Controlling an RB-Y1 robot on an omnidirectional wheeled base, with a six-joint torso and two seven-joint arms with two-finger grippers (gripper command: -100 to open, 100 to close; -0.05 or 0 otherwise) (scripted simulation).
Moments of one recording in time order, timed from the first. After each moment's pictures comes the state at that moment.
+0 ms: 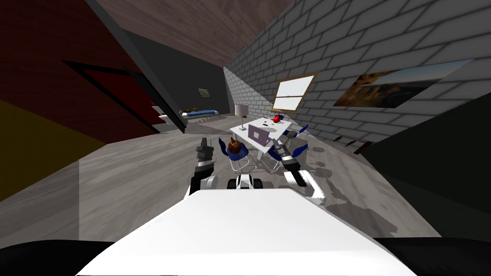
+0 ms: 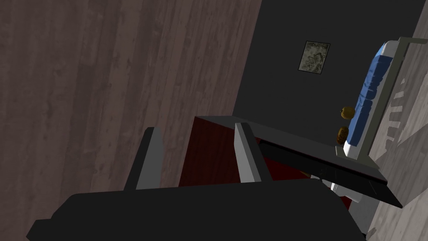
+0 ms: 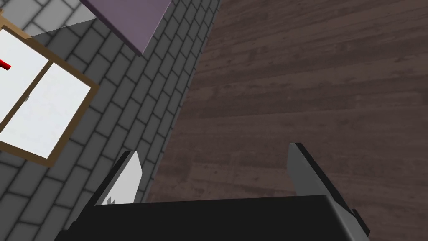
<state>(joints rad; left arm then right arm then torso) 0.53 -0.05 -0.07 -2.21 0.05 -0.49 -0.15 0.39 -0.32 -0.08 -2.06 0.39 -0.34 0.24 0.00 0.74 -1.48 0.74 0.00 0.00</state>
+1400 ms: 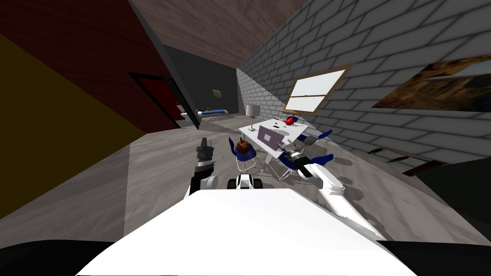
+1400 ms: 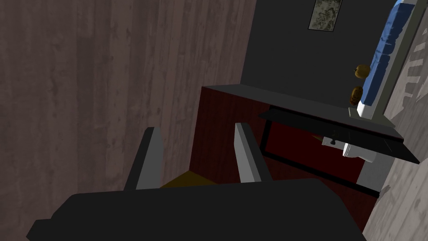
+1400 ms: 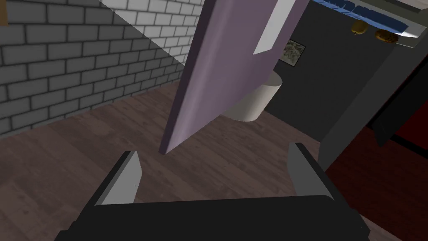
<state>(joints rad) 0.53 -0.05 -0.07 -2.21 0.05 -0.49 -0.15 0.30 -0.63 -0.18 -1.84 0.76 -0.20 0.54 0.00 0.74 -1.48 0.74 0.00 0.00</state>
